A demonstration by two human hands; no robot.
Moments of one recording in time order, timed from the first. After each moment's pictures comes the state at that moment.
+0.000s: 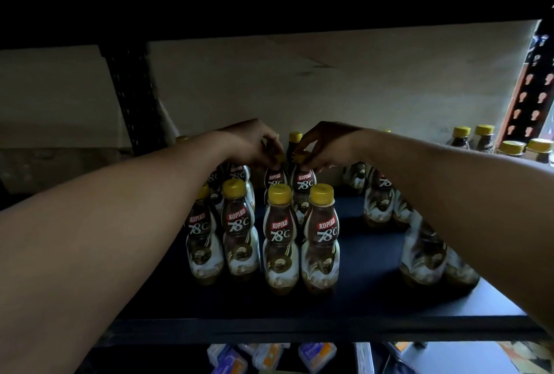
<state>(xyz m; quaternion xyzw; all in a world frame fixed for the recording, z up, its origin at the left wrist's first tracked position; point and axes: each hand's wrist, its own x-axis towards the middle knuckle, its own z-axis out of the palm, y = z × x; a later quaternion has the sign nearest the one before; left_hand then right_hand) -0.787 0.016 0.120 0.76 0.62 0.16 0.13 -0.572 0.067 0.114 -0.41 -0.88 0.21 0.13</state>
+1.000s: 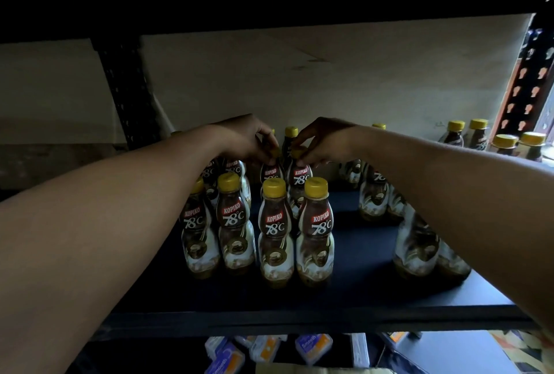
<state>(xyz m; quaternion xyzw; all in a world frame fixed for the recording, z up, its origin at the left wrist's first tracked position) -0.787 0.014 0.120 0.75 0.63 0.16 0.16 -0.569 0.061 0.112 -0.41 -0.88 0.20 0.14</state>
